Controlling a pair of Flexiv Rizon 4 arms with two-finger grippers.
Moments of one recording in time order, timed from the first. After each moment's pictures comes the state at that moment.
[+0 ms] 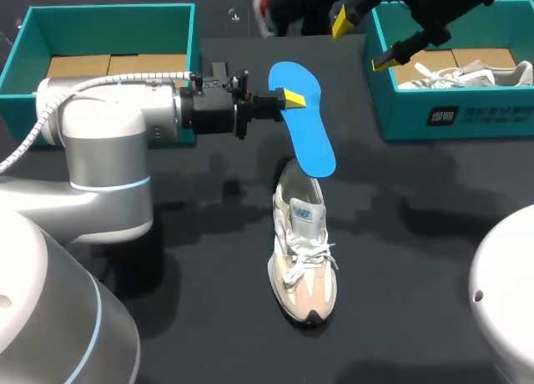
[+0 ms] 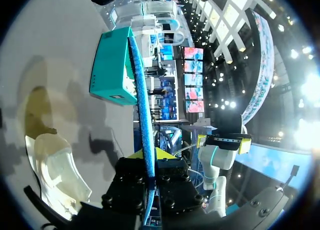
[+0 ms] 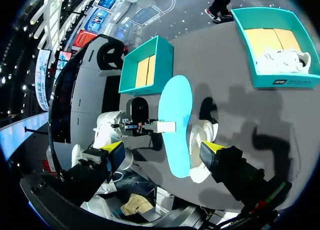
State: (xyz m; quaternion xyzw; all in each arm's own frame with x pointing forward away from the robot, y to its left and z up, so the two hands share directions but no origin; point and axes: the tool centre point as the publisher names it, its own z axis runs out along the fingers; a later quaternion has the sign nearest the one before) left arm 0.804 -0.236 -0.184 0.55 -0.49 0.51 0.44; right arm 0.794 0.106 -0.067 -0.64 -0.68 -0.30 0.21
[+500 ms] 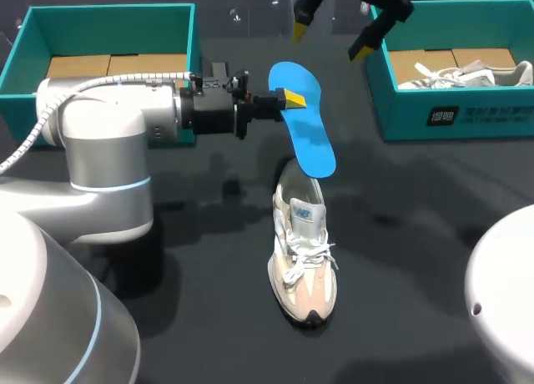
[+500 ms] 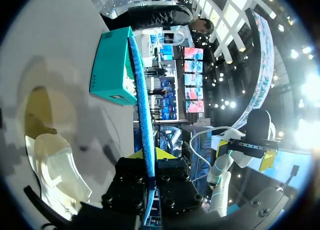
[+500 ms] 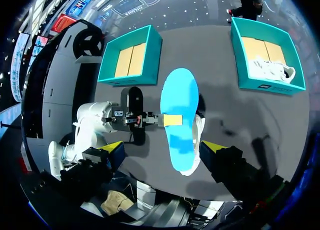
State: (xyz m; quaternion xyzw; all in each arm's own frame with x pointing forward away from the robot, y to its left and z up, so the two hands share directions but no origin) left arm 0.804 -0.236 -0.184 0.55 -0.49 0.51 0.44; right arm 0.780 0.155 -0.055 -0.65 -0.72 -0.18 0.13
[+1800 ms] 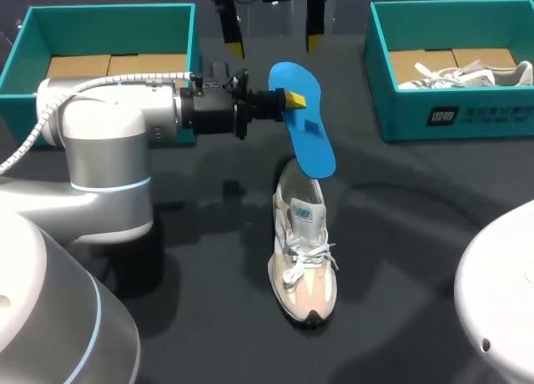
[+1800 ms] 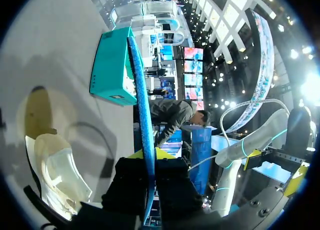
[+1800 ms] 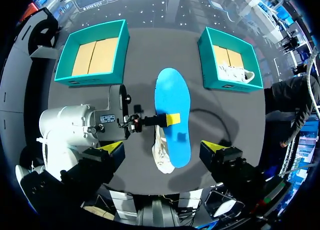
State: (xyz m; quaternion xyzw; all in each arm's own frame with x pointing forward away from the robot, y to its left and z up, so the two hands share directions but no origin) left arm 0.804 -0.237 -0.184 0.55 -0.49 0.51 0.44; right arm 0.776 0.214 -0.057 -0.70 -0.71 -0.01 -0.05
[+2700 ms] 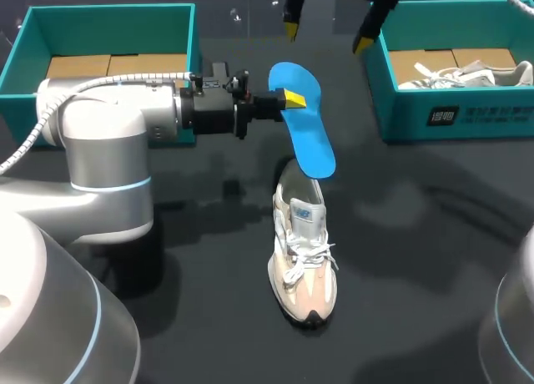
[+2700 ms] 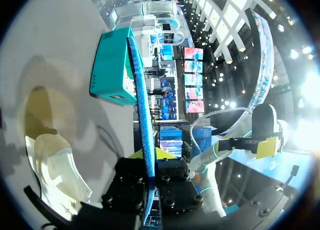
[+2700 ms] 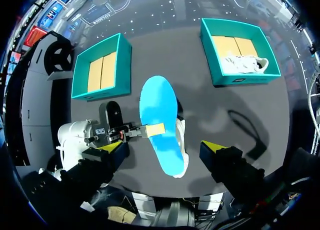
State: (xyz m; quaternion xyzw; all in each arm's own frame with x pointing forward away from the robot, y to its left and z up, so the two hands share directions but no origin) left arm 0.803 -0.237 -0.184 0.55 -0.49 0.51 0.44; right arm 0.798 0.144 -0.061 -0.73 -0.67 -0.12 0.05
